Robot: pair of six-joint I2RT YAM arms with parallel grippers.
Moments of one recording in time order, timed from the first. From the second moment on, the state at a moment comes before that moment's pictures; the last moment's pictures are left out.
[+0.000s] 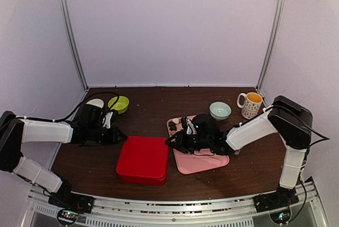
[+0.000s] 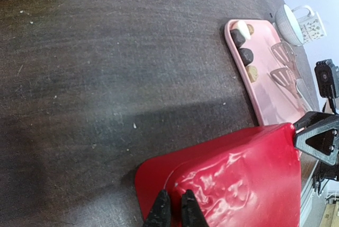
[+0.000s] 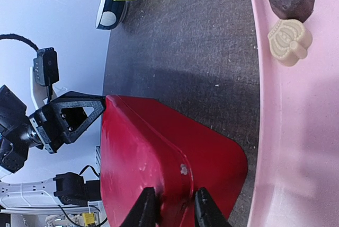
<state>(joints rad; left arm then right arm) -0.44 1.38 0.57 0.02 0.39 -0.47 0.91 1.90 0.88 0.54 -0.29 1.12</state>
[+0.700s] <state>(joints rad) -0.50 1.39 0.53 0.14 0.28 -0.52 0.94 1.89 0.85 0.56 -0.21 1.10</state>
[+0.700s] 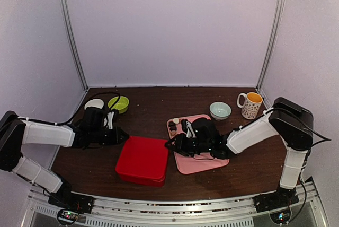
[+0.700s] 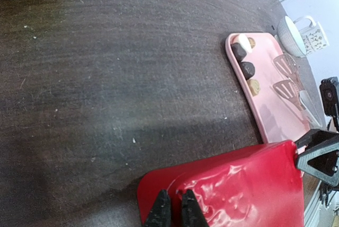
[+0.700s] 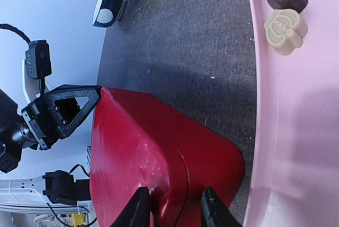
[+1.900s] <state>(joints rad) -0.54 1.39 0.57 0.06 0.22 -0.53 1.13 1.81 0.72 0.57 -0.40 1.14</state>
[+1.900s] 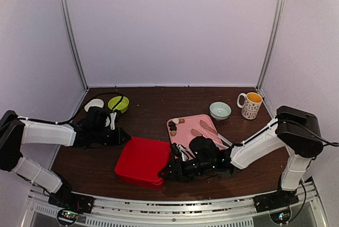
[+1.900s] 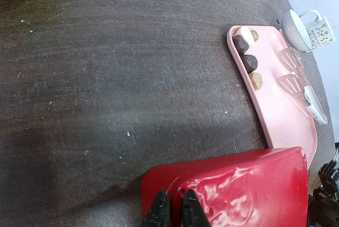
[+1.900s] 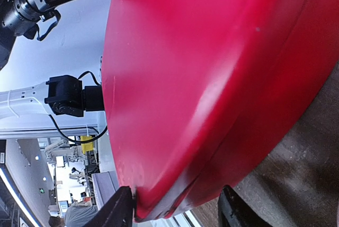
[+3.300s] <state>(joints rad) -0.59 1.05 0.52 -0.40 0.25 -0.50 1.08 1.84 0.83 0.46 -0.41 1.04</state>
